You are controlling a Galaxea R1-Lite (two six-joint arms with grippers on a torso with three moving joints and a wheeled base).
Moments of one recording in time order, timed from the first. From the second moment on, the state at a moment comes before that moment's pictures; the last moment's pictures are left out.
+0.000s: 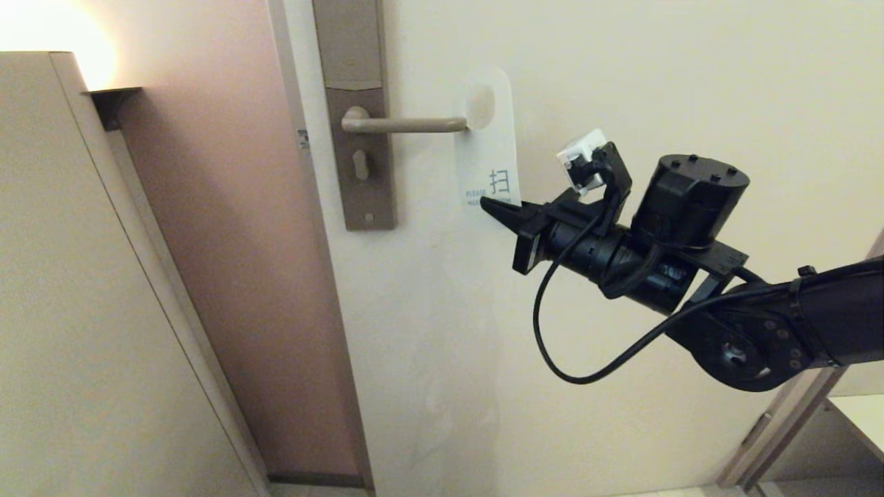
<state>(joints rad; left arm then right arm) 0.00 0.00 0.00 0.02 -0.02 0.03 0.55 1.91 -1.02 -0.99 0.29 -0.09</state>
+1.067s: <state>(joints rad) 0.00 0.00 0.00 0.02 -0.02 0.03 0.63 1.96 -1.04 -0.99 0.29 -0.18</state>
